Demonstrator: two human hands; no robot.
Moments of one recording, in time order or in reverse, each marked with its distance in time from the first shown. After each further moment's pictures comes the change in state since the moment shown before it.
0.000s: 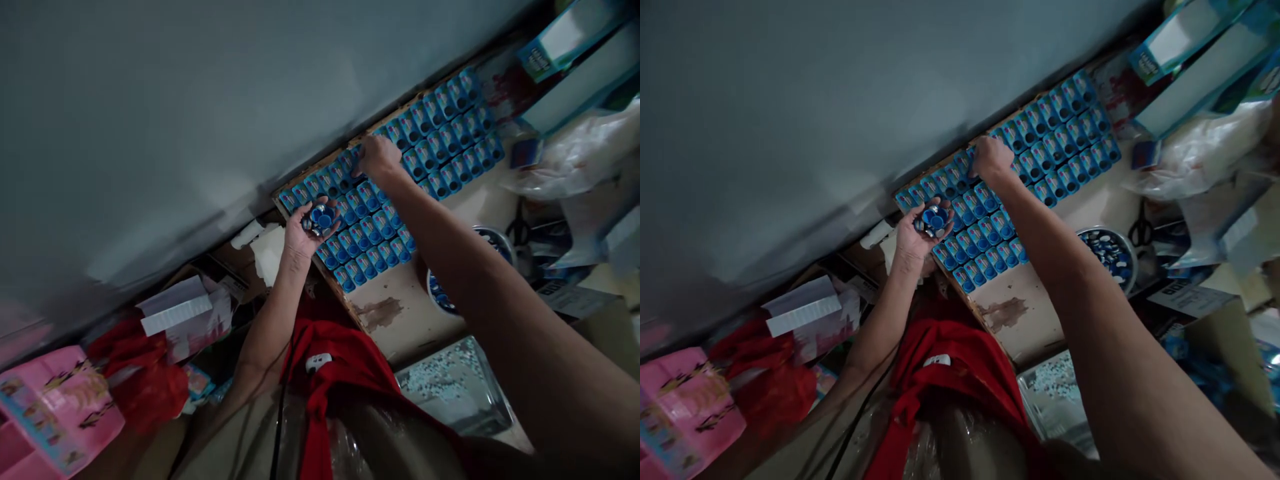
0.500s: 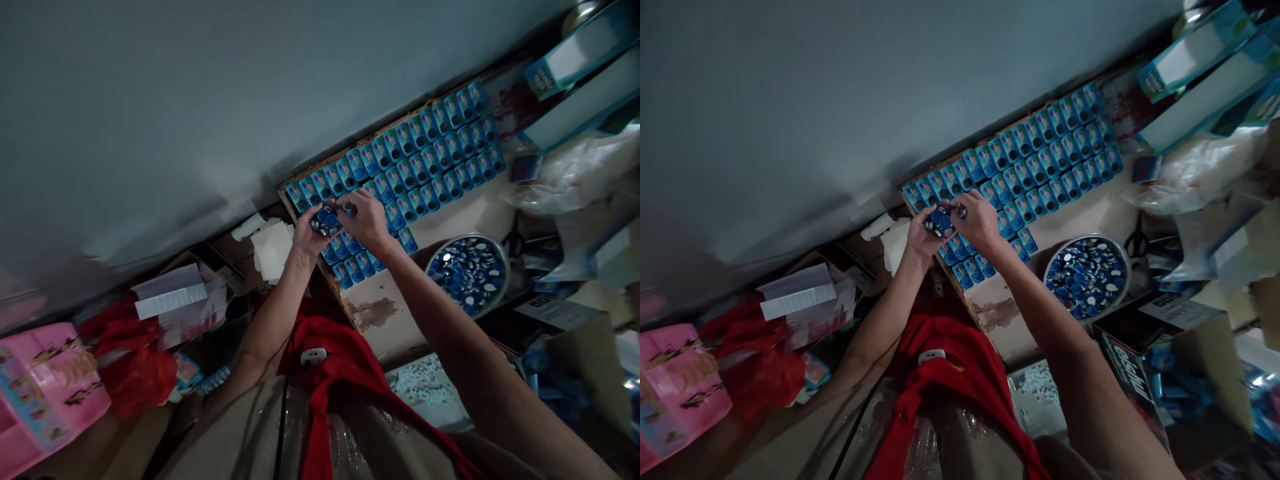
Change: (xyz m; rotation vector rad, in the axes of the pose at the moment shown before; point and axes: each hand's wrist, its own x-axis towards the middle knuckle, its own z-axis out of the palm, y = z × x) left_hand 0.006 -0.021 -0.007 -0.042 0.050 -0.002; right_hand -0.164 0.002 0.036 0.309 0.099 -0.418
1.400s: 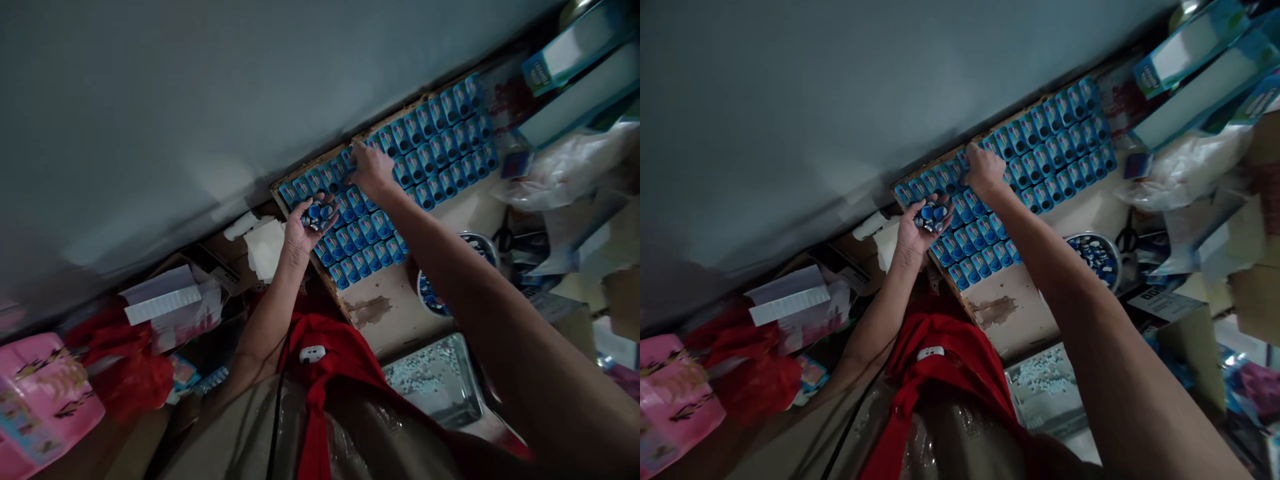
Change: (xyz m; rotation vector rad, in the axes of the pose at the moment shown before) left_hand 0.007 0.011 0.000 -0.059 -0.052 0.034; right_hand 0.124 0.063 -0.007 -0.193 -0.039 0.204
